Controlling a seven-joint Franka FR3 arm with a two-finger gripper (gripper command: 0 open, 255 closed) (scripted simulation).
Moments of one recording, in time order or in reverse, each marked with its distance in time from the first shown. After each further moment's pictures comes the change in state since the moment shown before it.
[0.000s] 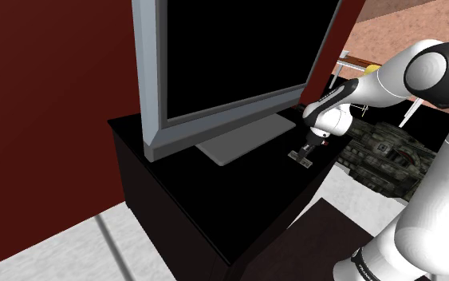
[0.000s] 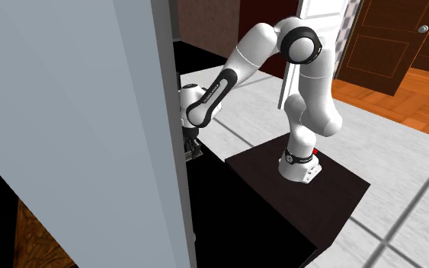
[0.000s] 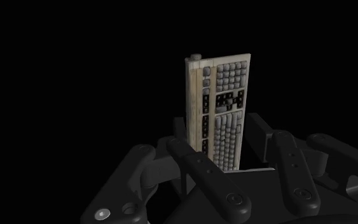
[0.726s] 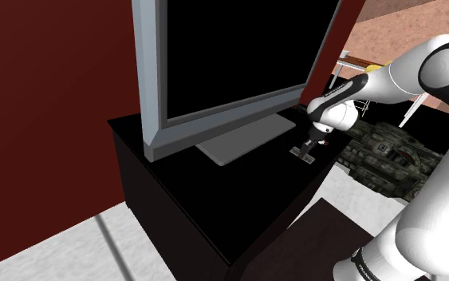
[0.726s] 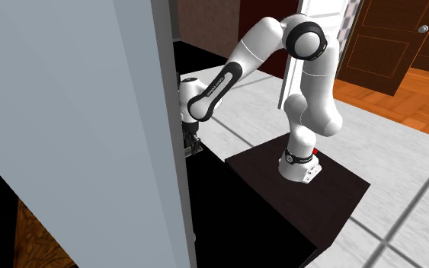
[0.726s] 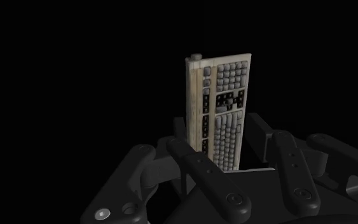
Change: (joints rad) arm 0.018 -0.068 -0.030 0.001 -0.079 -0.052 0.059
